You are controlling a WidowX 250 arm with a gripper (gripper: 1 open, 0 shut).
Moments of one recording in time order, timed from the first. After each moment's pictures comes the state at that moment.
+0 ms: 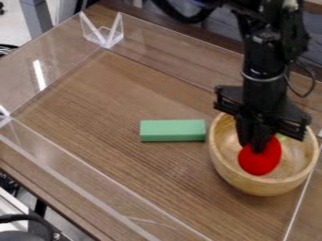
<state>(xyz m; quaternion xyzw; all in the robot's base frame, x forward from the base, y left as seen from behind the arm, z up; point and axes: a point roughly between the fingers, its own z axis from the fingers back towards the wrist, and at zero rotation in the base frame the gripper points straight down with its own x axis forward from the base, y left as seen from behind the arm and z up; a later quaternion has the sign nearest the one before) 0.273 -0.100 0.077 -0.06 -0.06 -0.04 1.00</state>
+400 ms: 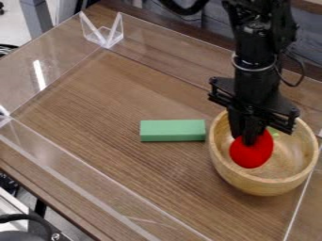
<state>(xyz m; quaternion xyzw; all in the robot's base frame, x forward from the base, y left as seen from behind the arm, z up) 0.276 -0.094 0.076 -0.06 -0.05 -0.08 0.99</state>
